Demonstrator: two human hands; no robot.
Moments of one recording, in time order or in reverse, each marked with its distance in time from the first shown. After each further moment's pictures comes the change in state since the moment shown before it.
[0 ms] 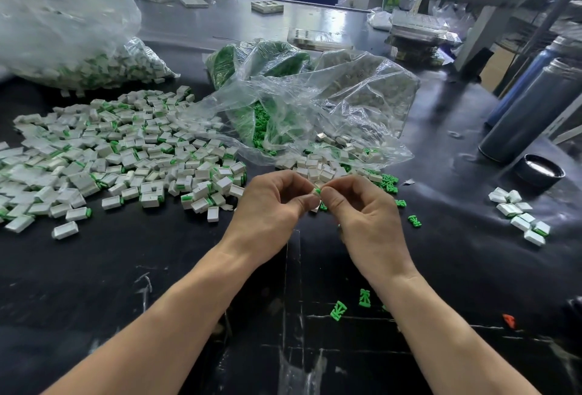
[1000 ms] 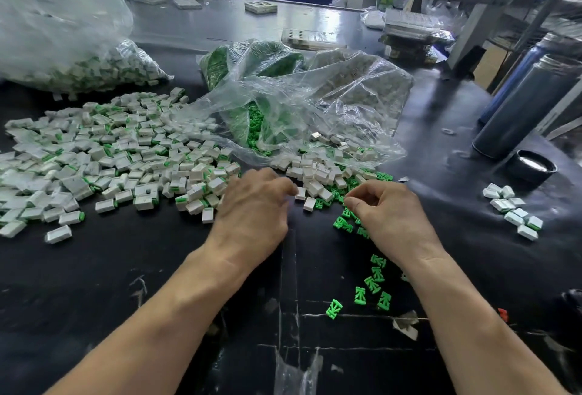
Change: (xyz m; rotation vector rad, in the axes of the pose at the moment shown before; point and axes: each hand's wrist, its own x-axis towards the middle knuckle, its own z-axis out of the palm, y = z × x) left_hand 0.005 -0.007 -0.007 0.907 0.050 0.210; right_hand 0.021 0.003 -0.044 -0.608 -0.010 0.215
